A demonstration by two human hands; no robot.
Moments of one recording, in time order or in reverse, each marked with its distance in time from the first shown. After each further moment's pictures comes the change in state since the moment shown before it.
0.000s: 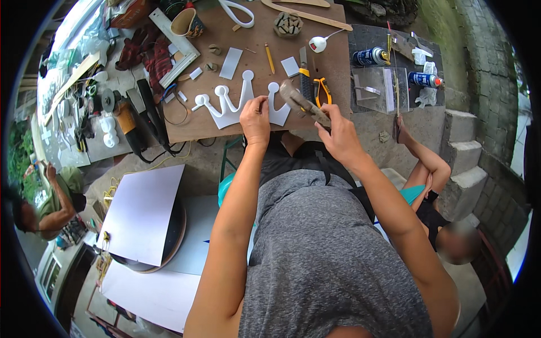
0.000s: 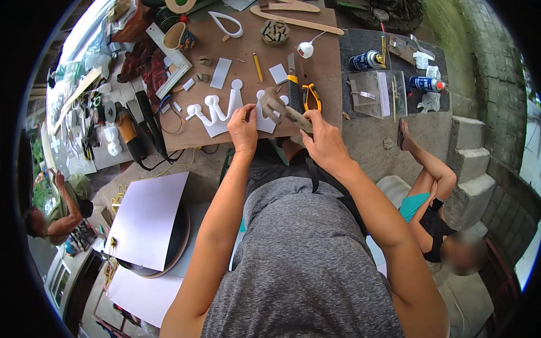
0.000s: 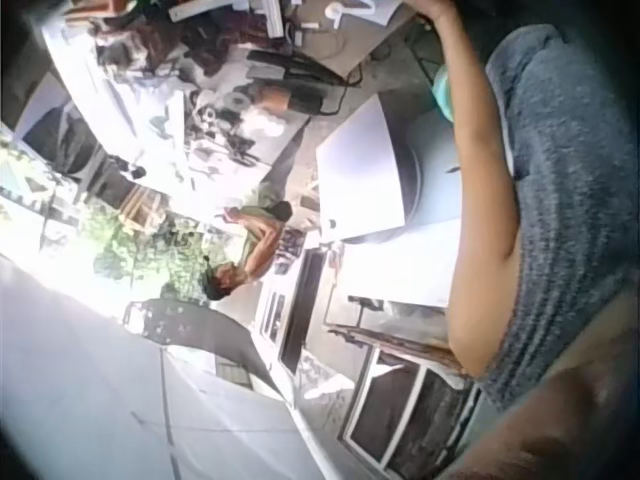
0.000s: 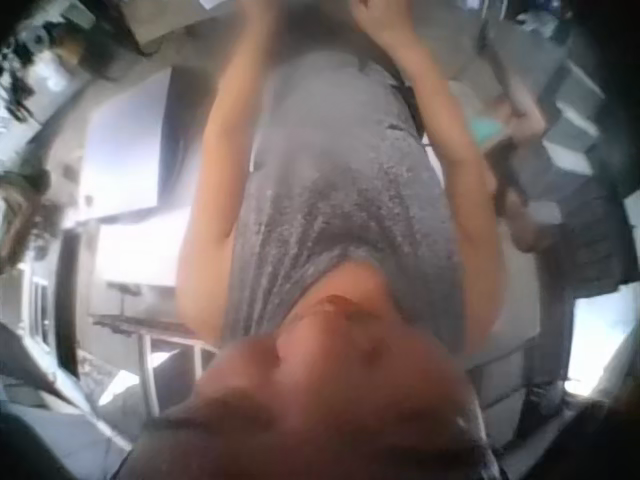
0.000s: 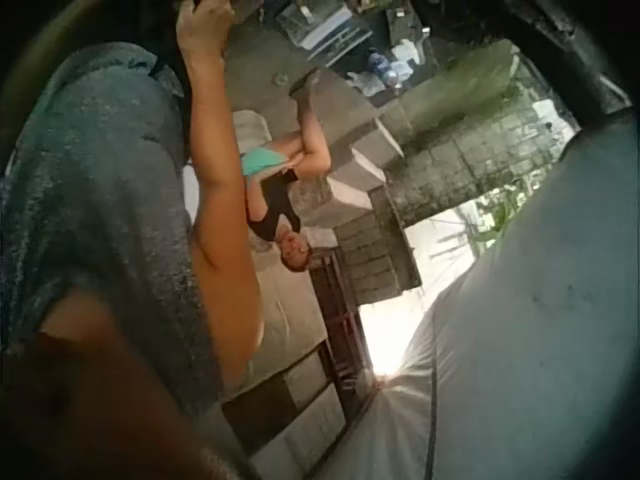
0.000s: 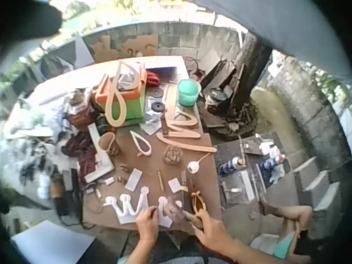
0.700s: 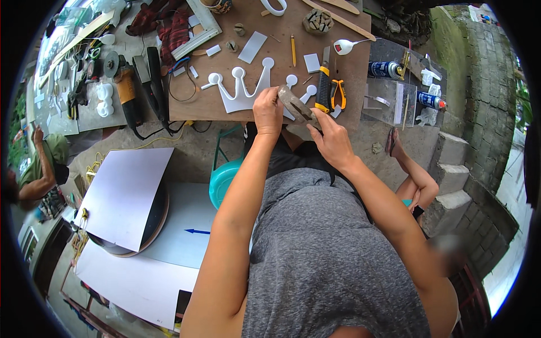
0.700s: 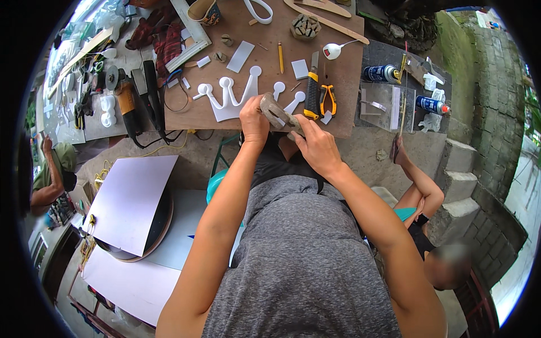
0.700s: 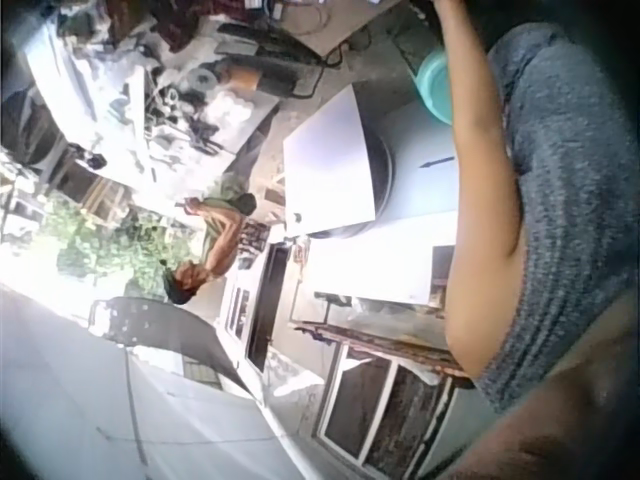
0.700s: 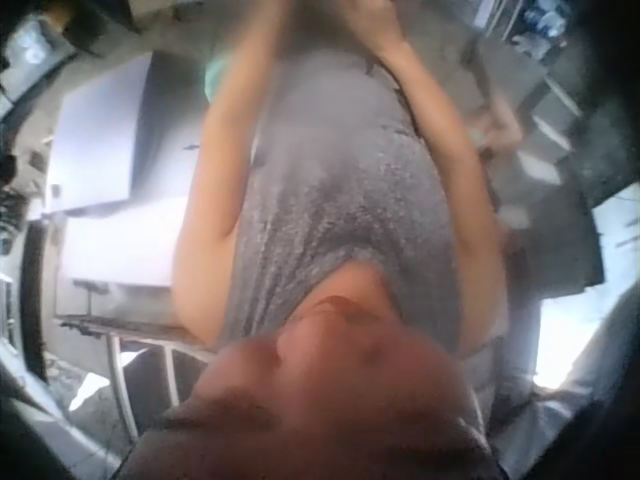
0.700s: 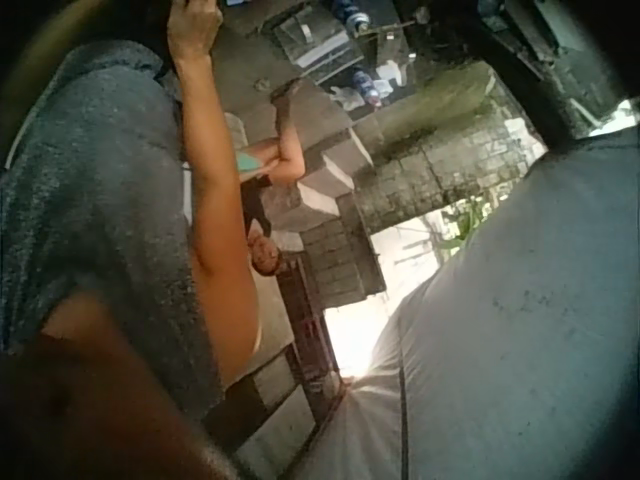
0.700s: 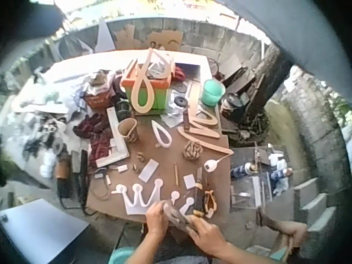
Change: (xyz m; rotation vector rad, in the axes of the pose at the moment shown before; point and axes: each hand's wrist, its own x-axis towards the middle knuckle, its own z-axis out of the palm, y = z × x) left_hand -0.004 -0.015 0.006 0.004 0.092 0.110; right_hand 0.003 -0.003 0.045 -0.163 -0.092 -0.213
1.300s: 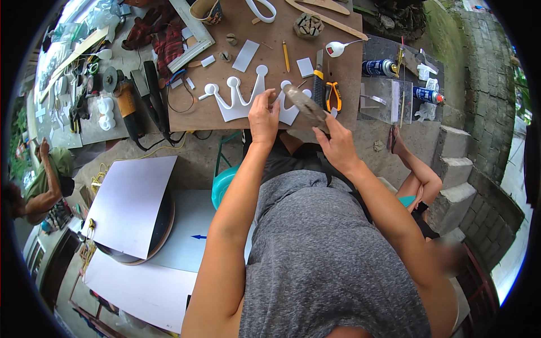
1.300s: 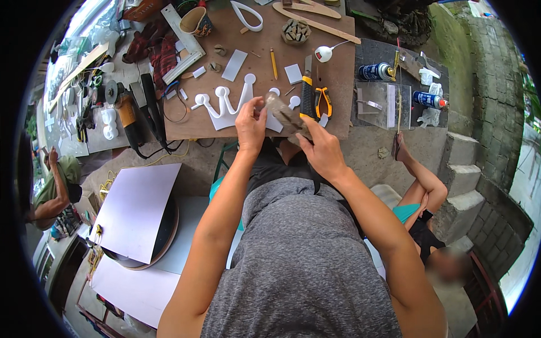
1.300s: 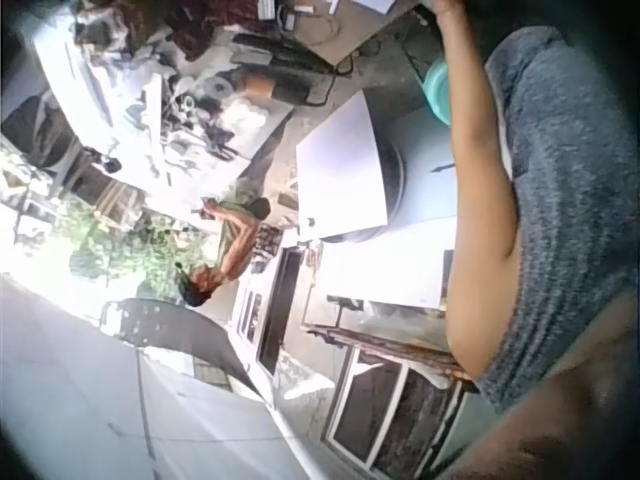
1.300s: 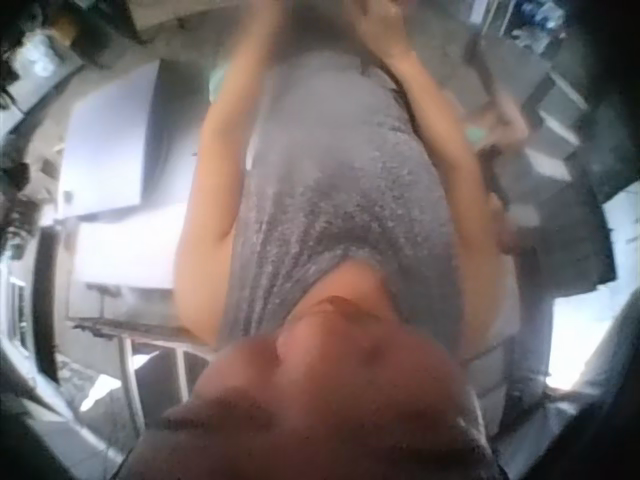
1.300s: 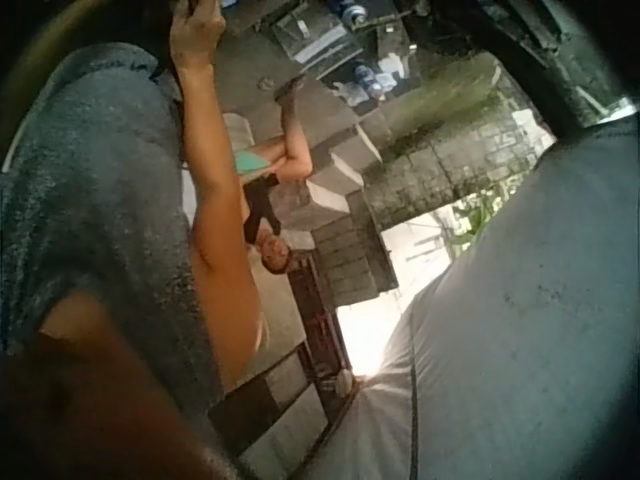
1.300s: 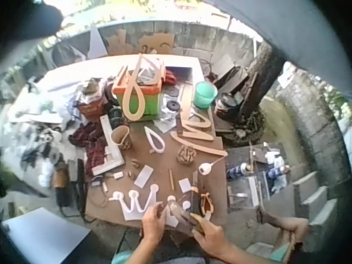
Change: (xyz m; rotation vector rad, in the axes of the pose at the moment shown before) left_hand 0.004 0.015 -0.016 -0.113 -0.117 -0.179; right_hand -0.001 -0.007 -0.021 0.139 0.106 0.072
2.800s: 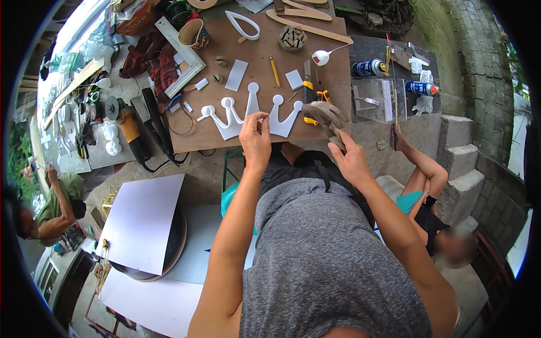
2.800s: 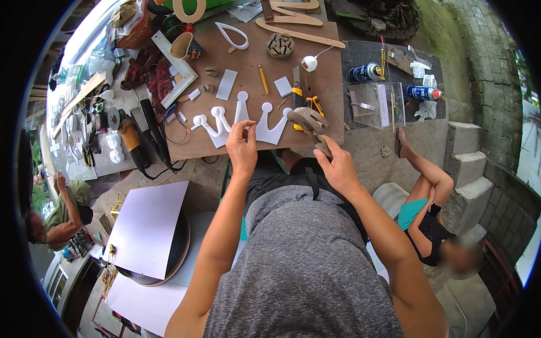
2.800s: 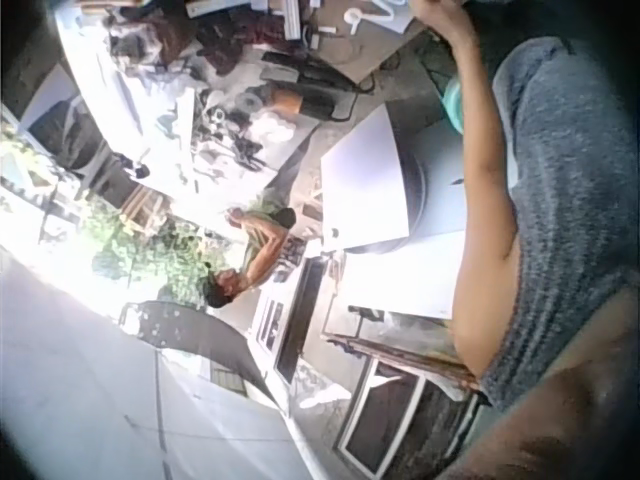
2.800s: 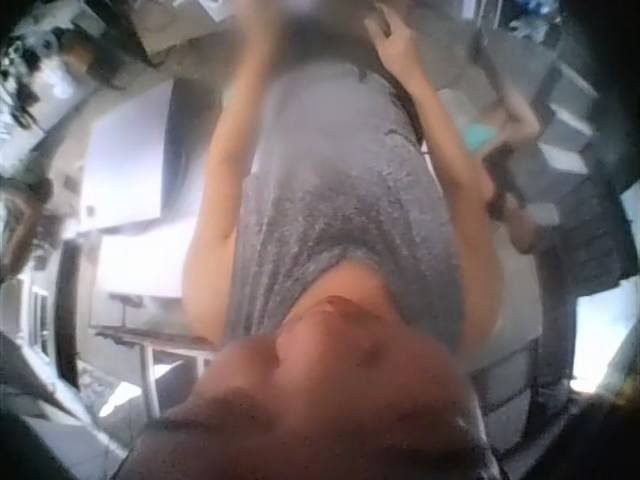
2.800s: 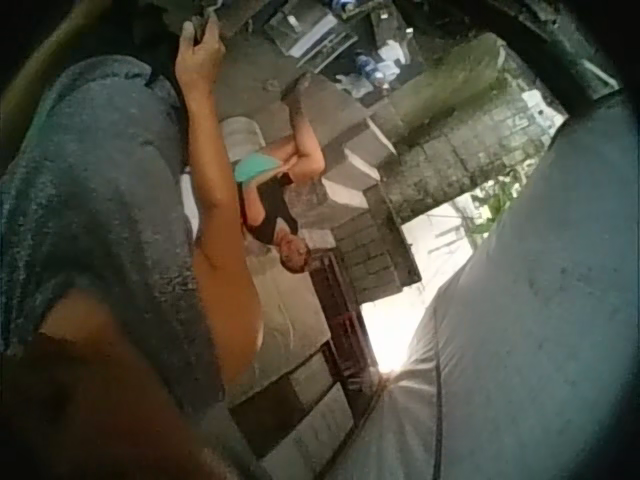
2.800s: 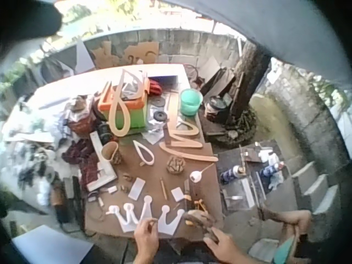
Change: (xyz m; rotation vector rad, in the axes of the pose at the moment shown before) left_hand -0.007 0.030 -0.025 -0.044 -0.009 0.036; right_hand -0.041 0.013 -0.031 0.156 0.055 0.349
